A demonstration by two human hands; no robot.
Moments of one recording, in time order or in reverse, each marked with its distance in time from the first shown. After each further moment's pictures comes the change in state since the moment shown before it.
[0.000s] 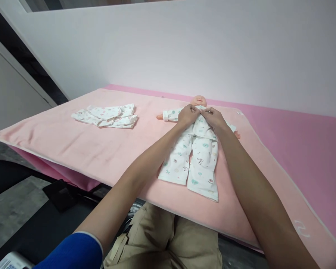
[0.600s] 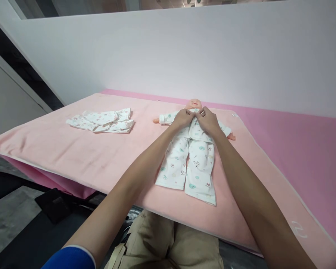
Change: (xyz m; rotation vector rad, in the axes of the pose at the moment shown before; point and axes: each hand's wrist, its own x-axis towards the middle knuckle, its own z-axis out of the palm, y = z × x) left_hand 0.002 0.003 -0.011 -0.058 -0.176 0.040; right_hand -0.012 -0.020 -0.001 -0.381 0.057 -0.173
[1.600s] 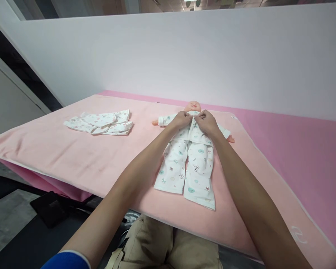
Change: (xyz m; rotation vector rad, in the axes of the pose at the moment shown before) left_hand 0.008 -0.001 -0.004 -0.094 -0.001 -0.098; right_hand 0.008 0.012 0.006 0.122 -0.003 0.069
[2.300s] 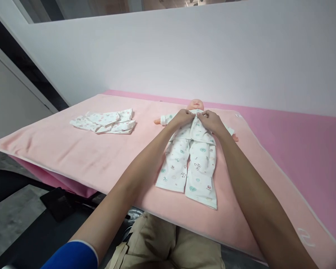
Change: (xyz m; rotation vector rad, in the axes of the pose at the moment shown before) left_hand -0.009 0.011 -0.012 0.128 -0.077 0.009; right_hand -0.001 -0.005 -0.011 -0.157 -0.088 0.027
